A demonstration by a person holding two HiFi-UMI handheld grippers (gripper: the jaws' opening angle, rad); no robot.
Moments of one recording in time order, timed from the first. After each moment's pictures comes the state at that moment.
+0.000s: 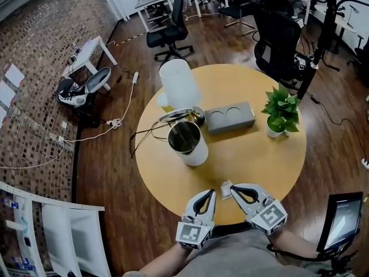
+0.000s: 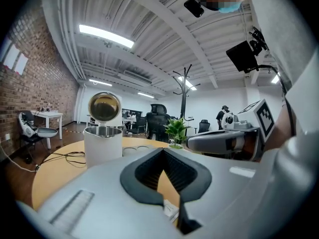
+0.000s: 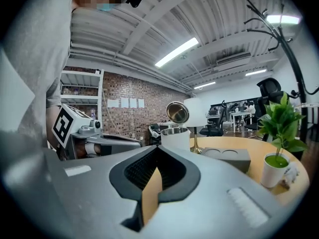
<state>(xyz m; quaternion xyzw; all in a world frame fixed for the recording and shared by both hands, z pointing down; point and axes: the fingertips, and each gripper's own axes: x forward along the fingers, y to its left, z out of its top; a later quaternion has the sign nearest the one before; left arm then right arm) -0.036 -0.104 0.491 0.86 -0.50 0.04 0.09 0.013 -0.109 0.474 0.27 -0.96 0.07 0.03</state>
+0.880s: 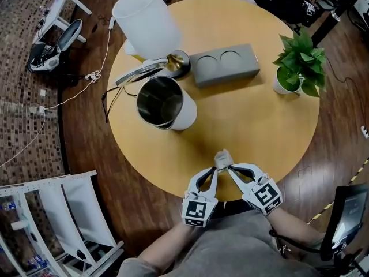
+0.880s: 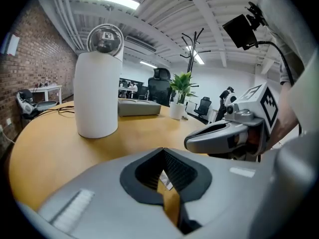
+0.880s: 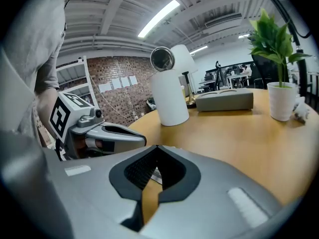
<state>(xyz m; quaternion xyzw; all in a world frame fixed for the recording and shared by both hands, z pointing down) -0.021 -0.128 0.678 0.84 -0.48 0.16 0.20 0.020 -0.128 0.671 0.25 -0.93 0.20 0.18</state>
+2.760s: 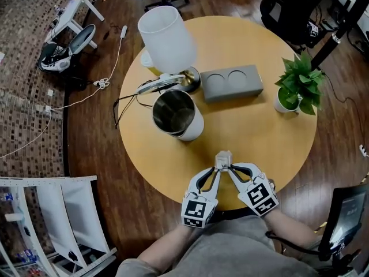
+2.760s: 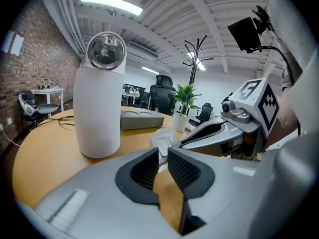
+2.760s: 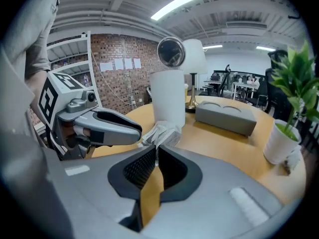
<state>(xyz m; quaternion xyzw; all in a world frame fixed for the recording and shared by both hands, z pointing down) -0.026 -0.158 0.634 0.84 -0.49 0.13 0.19 0.012 -0.162 0.642 0.25 -0.92 0.13 0.28</state>
